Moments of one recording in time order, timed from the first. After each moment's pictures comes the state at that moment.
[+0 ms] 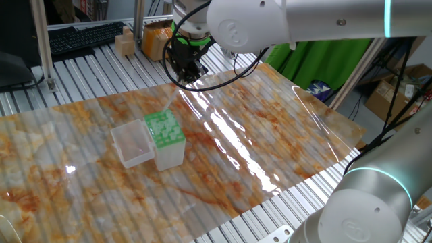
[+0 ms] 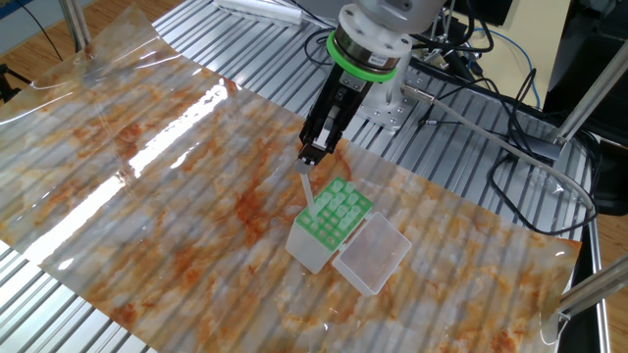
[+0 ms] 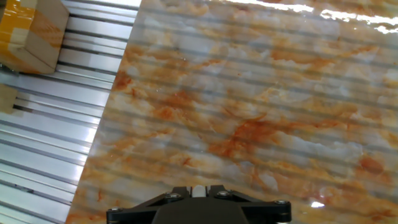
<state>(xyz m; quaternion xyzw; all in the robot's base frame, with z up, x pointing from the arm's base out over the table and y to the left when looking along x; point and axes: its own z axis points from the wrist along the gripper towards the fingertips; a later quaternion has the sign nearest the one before) 0.532 0.058 0.258 0.59 0.79 -0.01 0.15</state>
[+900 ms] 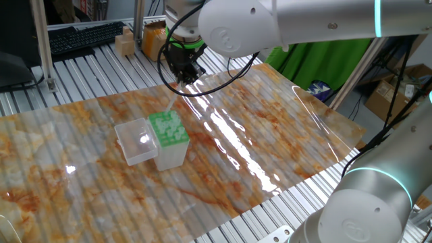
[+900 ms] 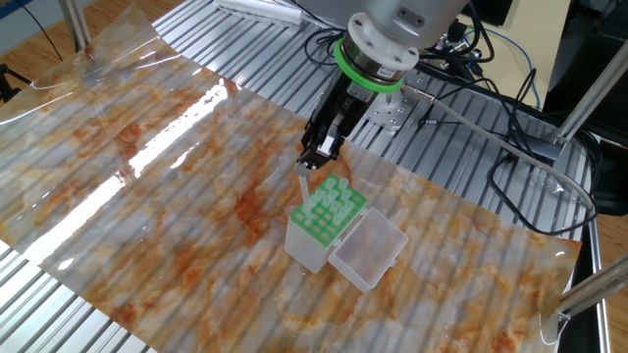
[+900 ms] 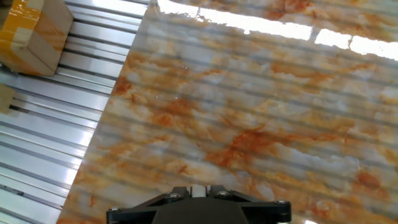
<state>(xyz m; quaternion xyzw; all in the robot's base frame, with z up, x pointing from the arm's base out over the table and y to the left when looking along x) 0.534 0.059 0.252 0.58 0.80 -0.03 0.16</state>
